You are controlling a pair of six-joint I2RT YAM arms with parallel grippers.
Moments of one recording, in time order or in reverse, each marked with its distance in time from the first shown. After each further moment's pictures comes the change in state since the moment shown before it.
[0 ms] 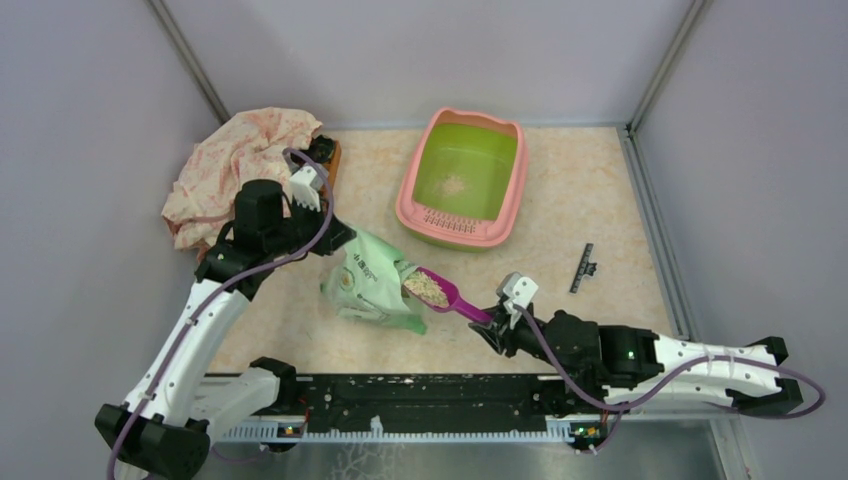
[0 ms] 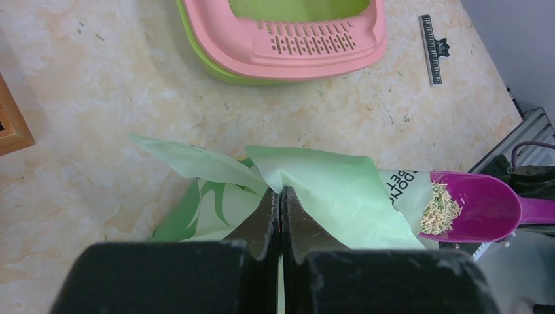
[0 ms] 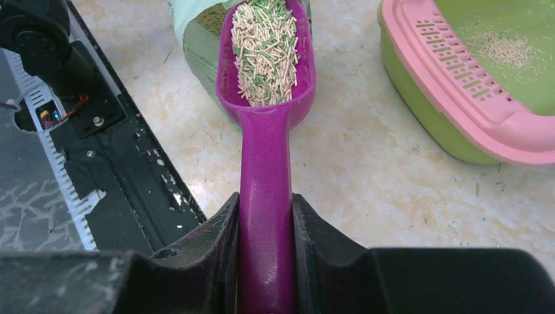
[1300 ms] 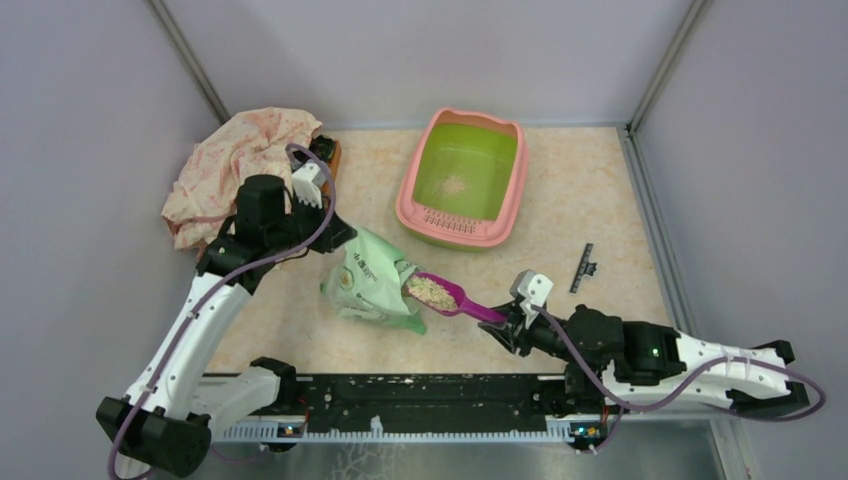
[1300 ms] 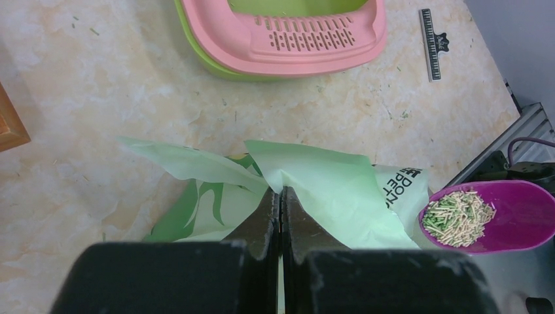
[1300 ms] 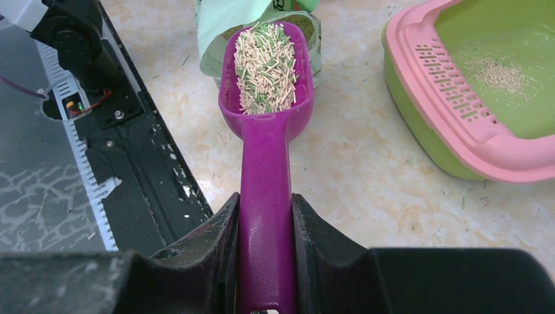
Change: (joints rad) left arm 0.000 0.031 0.032 -0.027 0.010 -0.007; right arm 0.000 -0.045 0.092 -0.117 -0.057 -0.058
